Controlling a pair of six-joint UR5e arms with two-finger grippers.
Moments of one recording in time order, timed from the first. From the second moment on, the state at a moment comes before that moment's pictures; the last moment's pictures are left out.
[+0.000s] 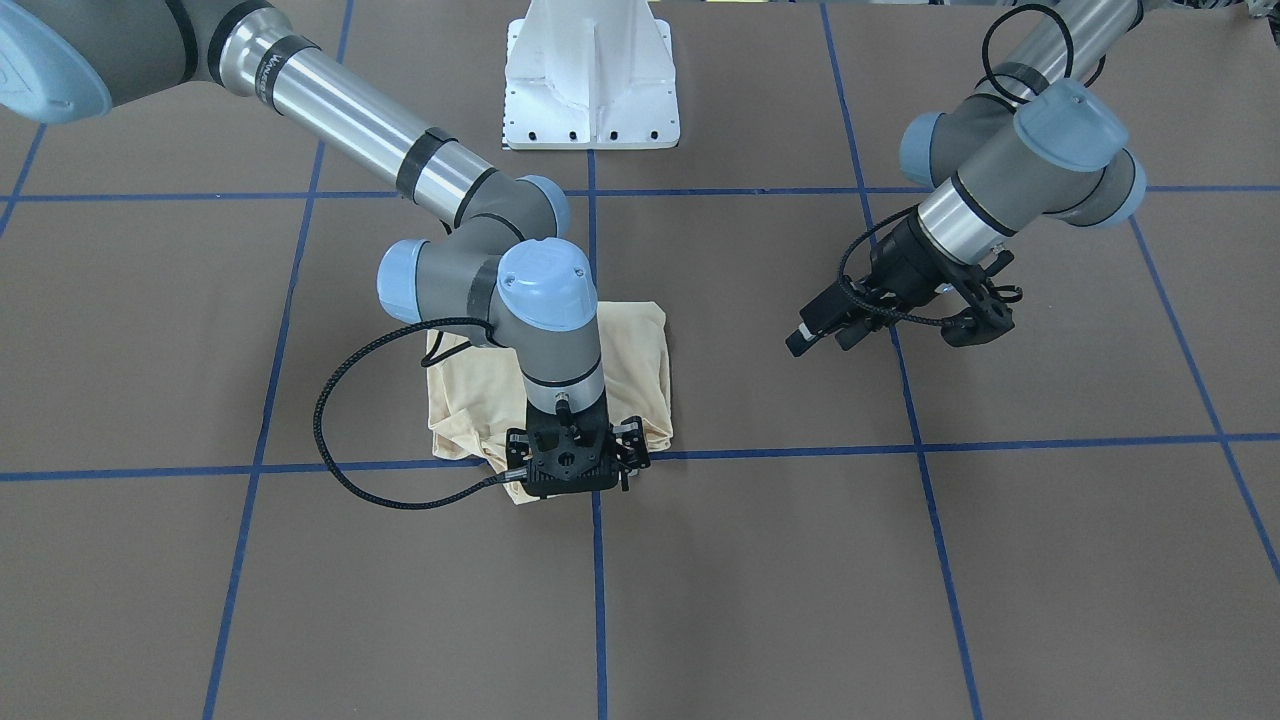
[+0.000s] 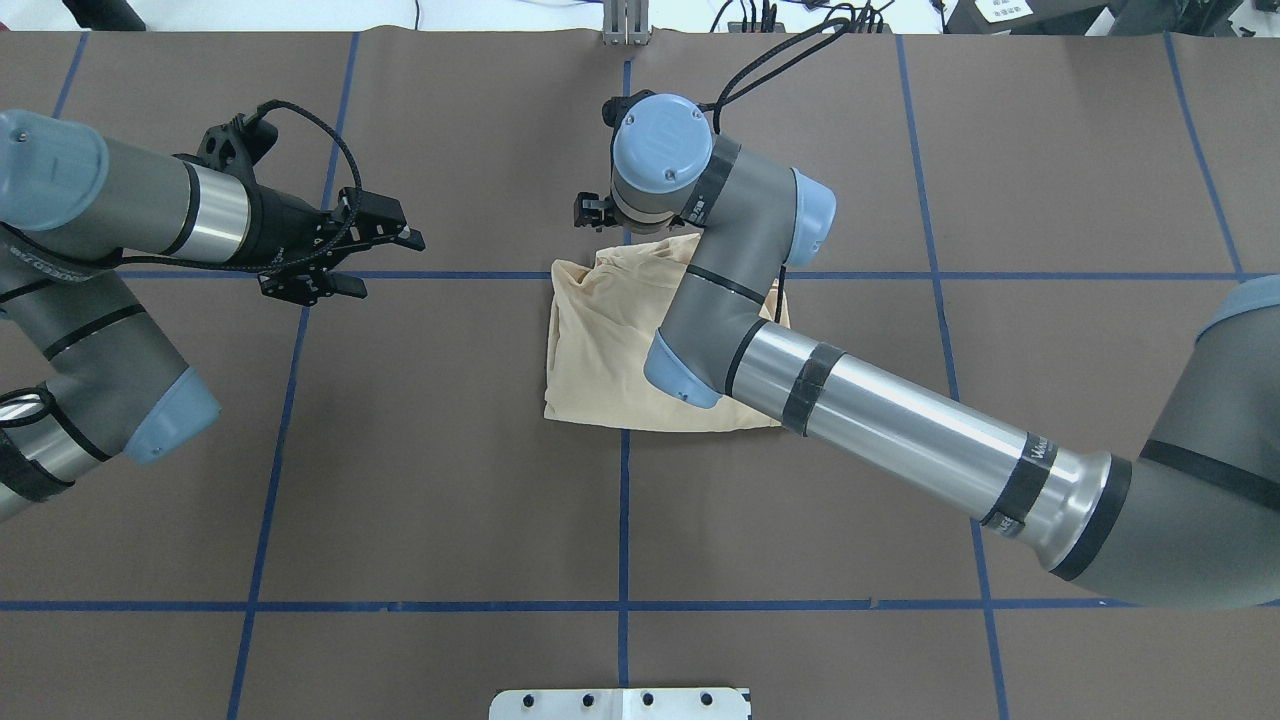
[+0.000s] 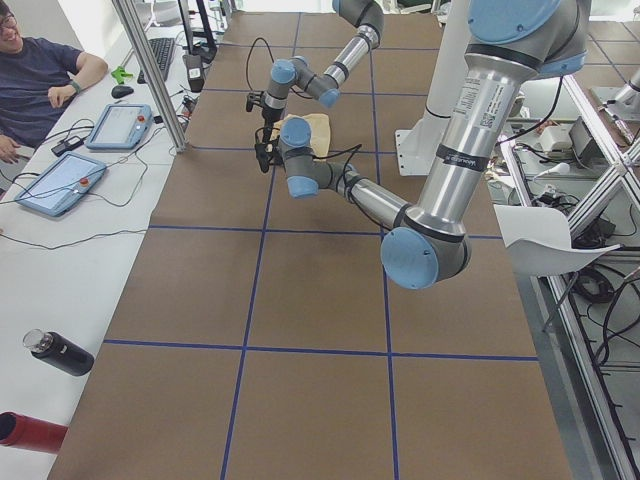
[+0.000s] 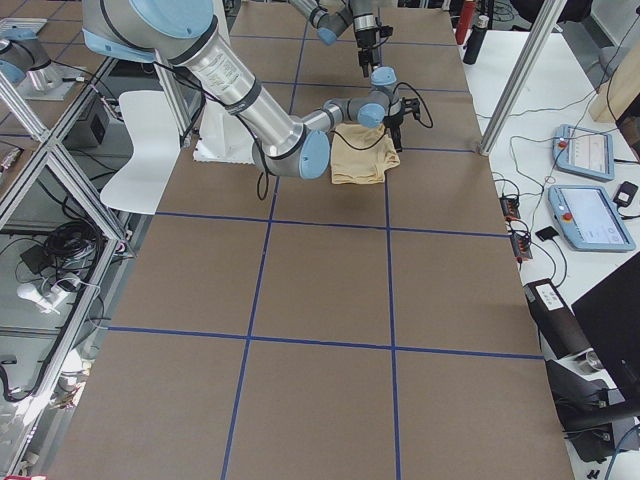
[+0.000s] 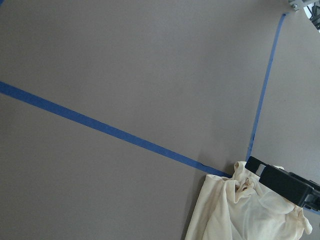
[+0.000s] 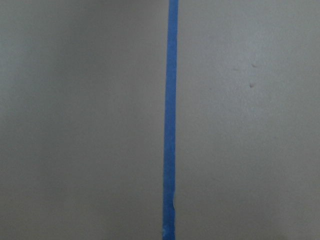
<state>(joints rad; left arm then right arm) -0.83 -1.92 -1.62 -2.46 -2.14 -1.68 0.65 -0.55 0.98 -1.10 1.73 1.13</state>
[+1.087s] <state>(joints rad) -1.10 -1.67 -1.63 -2.45 -2.16 -0.98 0.96 -1.01 1.59 -1.62 2.10 0.86</state>
